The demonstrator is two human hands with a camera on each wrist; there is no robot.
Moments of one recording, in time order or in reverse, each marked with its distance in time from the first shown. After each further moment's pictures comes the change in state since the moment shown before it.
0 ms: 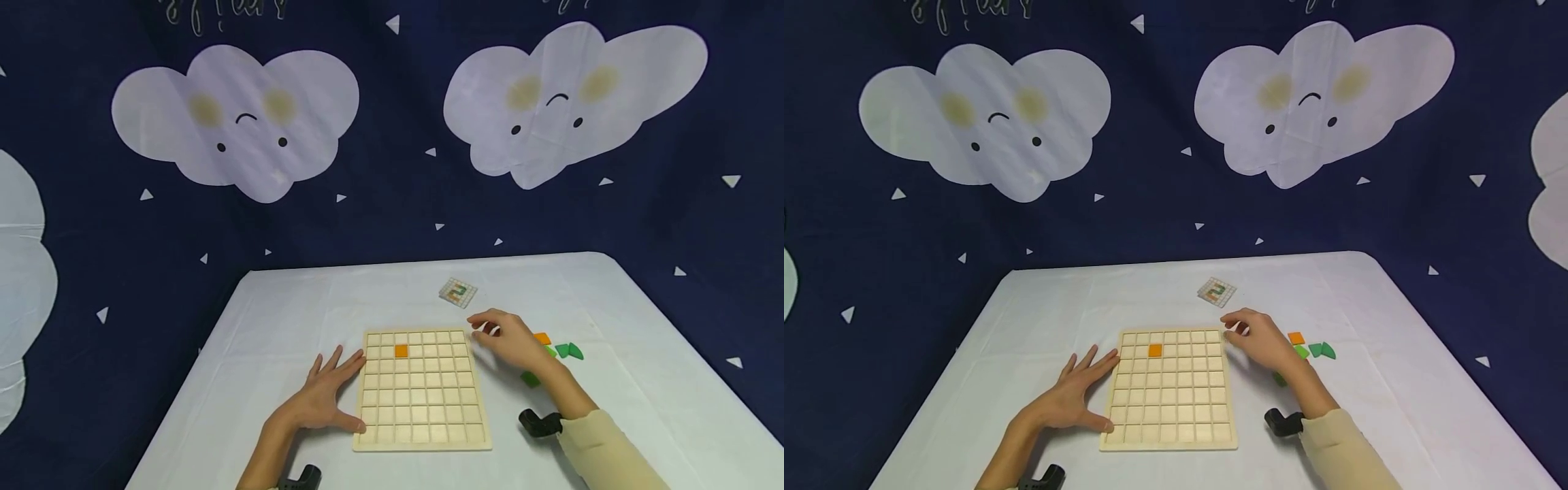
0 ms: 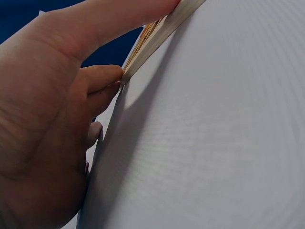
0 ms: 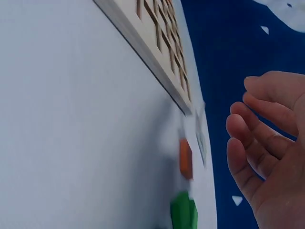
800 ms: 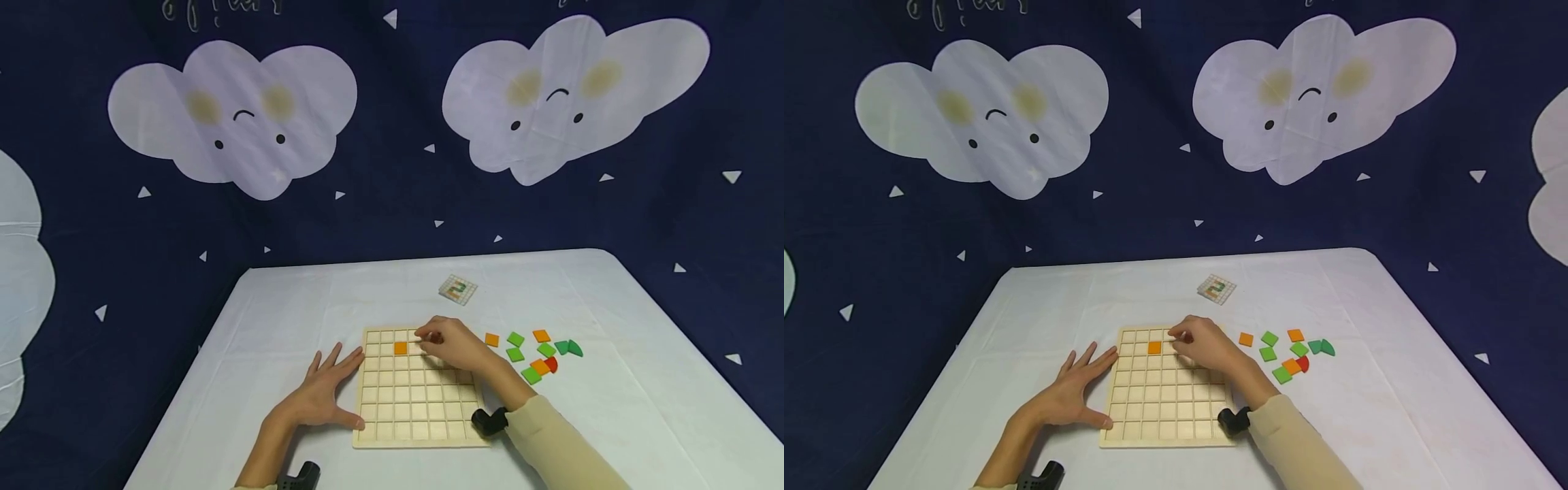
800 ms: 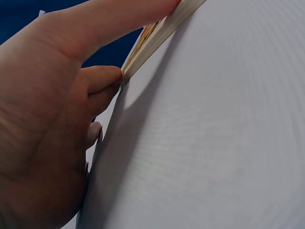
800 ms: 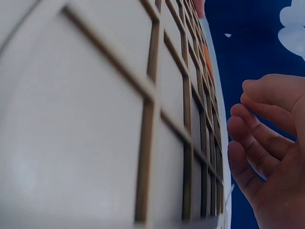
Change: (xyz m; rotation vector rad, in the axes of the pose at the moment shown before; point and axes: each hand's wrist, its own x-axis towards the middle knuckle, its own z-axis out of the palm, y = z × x) left_hand 0.003 0.002 -0.001 0.030 0.000 -0.029; right_hand 0.031 -0.040 0.068 0.066 -0.203 -0.132
